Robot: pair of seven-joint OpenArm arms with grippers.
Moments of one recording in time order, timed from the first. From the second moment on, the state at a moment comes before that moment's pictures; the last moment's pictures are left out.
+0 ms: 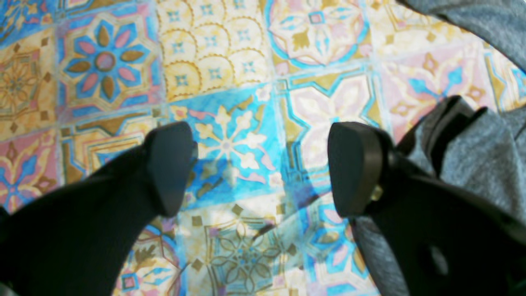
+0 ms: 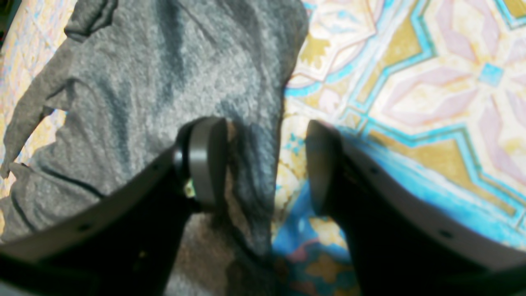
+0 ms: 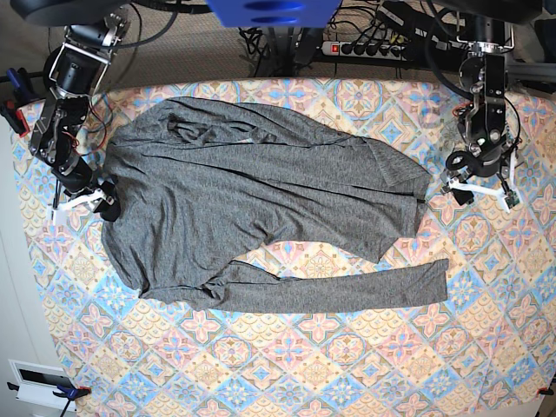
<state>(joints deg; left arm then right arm) 11.8 -26.1 -6.7 100.8 -25.8 36.3 46.8 5.7 20.6 28.1 57.6 41.2 26.4 -41.4</state>
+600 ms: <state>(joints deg) 11.8 -26.1 -6.7 100.8 -25.9 36.3 46.8 5.9 21.5 24.0 57.5 40.1 24.7 -39.3</state>
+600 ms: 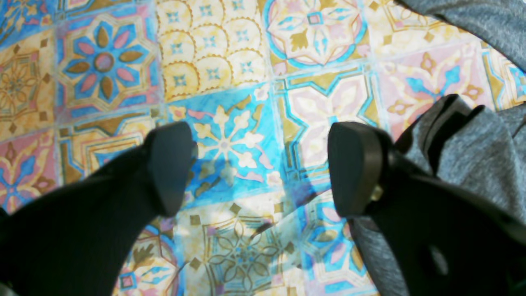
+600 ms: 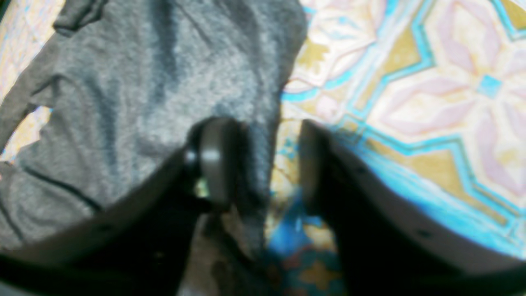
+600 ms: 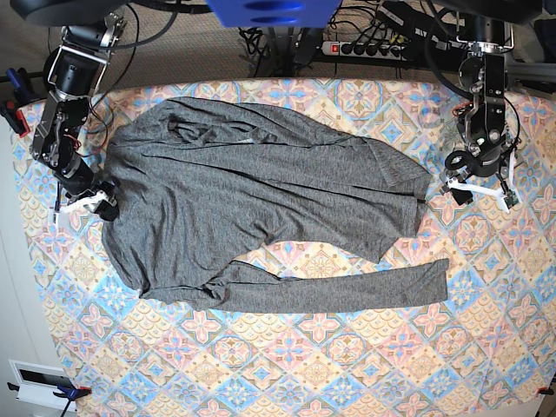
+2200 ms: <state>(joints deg) 12.0 -26.1 -6.7 100.7 -25.8 36.3 46.8 9.7 22.7 34.9 56.8 8.3 24.3 -34.0</state>
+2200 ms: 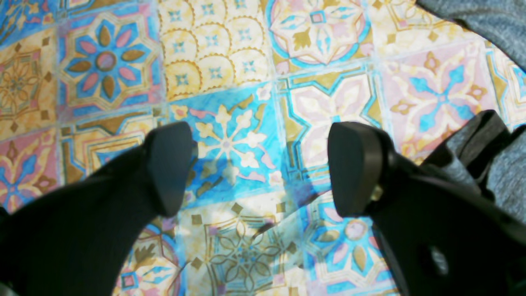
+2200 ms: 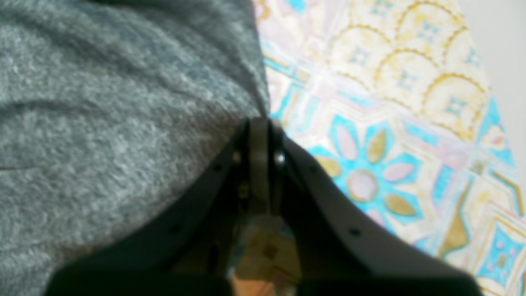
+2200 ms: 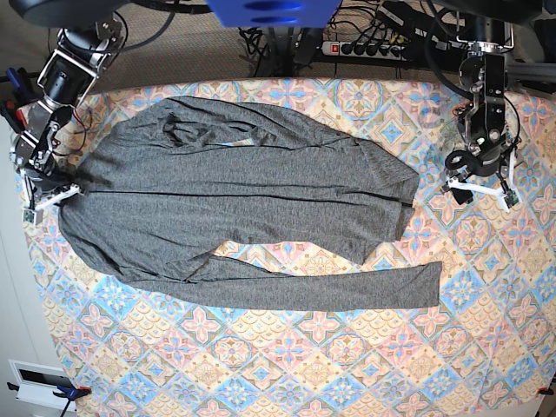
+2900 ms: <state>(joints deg) 11.6 -22.4 -6.7 100.8 -26.0 36.2 46.8 8.7 16.6 35.1 90.1 8.3 24.2 -43.7</state>
